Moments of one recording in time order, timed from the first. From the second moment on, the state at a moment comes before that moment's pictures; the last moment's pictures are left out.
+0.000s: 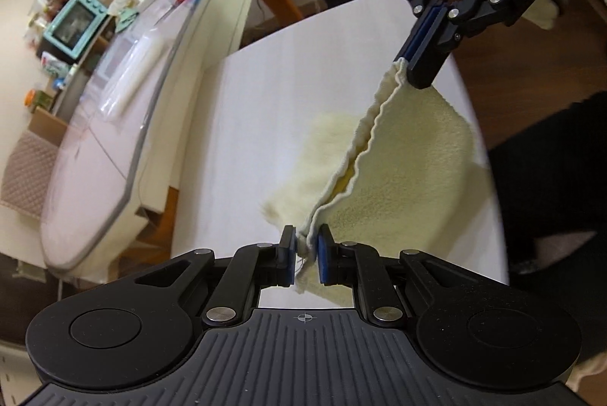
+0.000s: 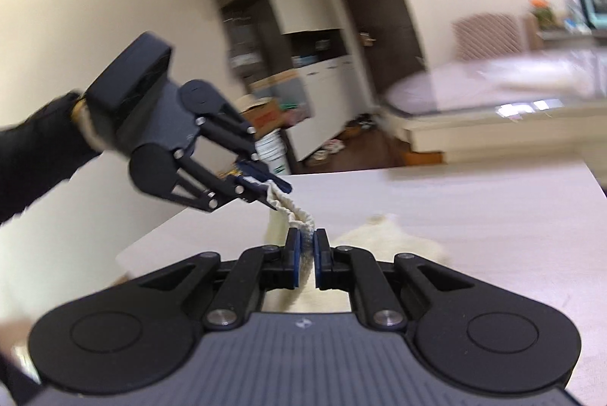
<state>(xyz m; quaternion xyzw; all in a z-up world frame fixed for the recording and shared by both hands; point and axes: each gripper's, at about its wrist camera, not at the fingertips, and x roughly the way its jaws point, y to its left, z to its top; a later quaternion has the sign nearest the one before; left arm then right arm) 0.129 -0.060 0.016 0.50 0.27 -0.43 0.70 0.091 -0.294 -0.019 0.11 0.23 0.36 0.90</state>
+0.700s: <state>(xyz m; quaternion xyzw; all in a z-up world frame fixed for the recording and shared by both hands) 0.210 -0.081 -0.024 0.43 0.32 -0.42 0.73 0.136 -0.326 -0.066 0.15 0.28 0.28 0.91</state>
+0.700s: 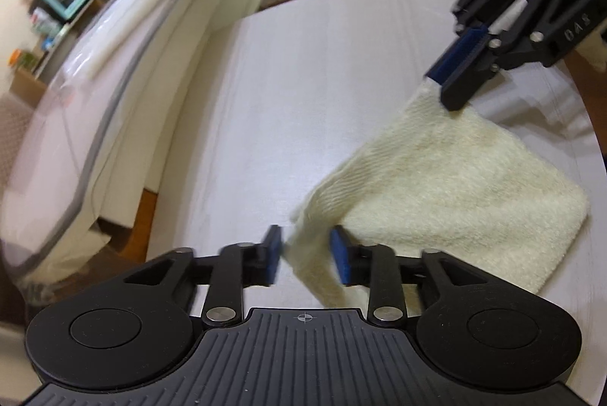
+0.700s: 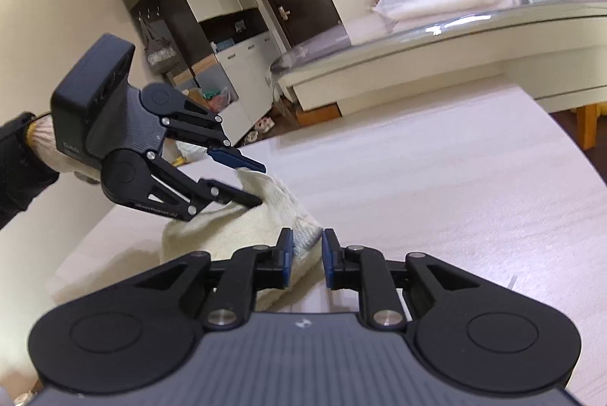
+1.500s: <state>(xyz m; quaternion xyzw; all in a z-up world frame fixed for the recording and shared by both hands) 0.230 -0.055 -0.024 0.29 0.31 -0.35 0.84 0.125 -0.296 -0.059 0.05 0.27 0.29 0.92</state>
